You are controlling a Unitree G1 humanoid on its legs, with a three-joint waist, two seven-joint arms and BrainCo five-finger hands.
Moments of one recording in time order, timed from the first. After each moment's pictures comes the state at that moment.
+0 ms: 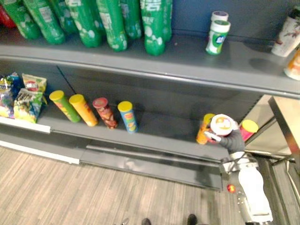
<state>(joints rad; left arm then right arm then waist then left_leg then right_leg) 0.16 0.09 0.32 1.15 -0.09 -0.10 -0.04 0.07 -0.16 0.01 -0.28 0.18 -0.17 0.11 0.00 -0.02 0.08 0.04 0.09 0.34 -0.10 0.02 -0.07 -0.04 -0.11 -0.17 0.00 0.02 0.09</state>
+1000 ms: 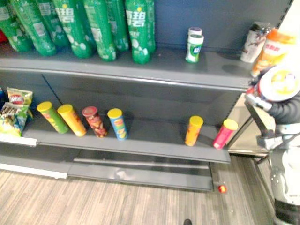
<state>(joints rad) 0.19 0.13 0.26 1.17 -0.06 -0.10 -0.05 -0.23 -0.42 -0.21 -0.41 0.32 -0.18 0.07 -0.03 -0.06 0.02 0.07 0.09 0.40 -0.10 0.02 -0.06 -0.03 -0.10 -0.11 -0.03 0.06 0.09</state>
